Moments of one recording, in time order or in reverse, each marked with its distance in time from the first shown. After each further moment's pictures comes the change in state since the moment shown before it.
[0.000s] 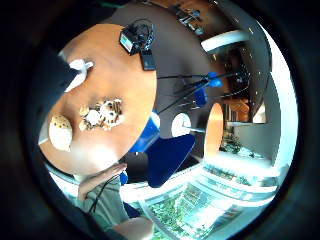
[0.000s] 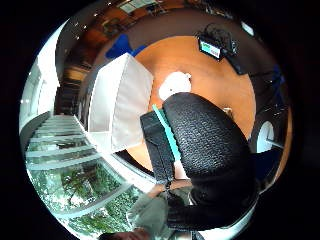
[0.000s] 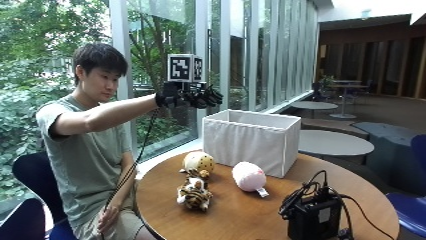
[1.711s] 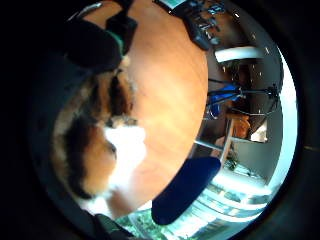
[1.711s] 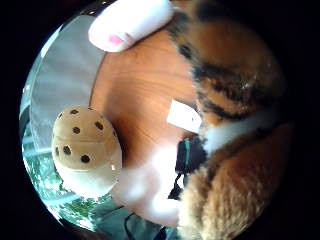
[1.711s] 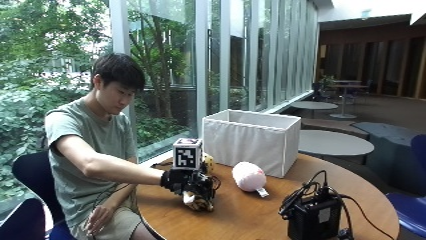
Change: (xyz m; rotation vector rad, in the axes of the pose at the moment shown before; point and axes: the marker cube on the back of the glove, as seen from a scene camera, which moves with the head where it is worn) arm 0.008 -0.026 0.274 0.014 0.031 -0.178
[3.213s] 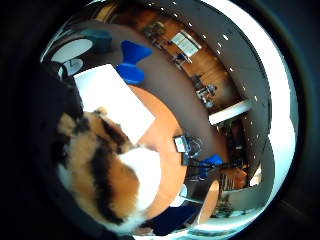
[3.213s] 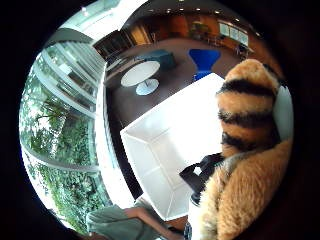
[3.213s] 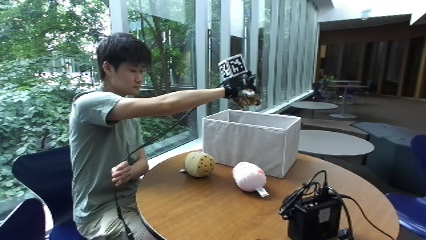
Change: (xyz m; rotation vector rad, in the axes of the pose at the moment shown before) arm -0.367 -0.132 -0.332 0.411 0.054 -0.513
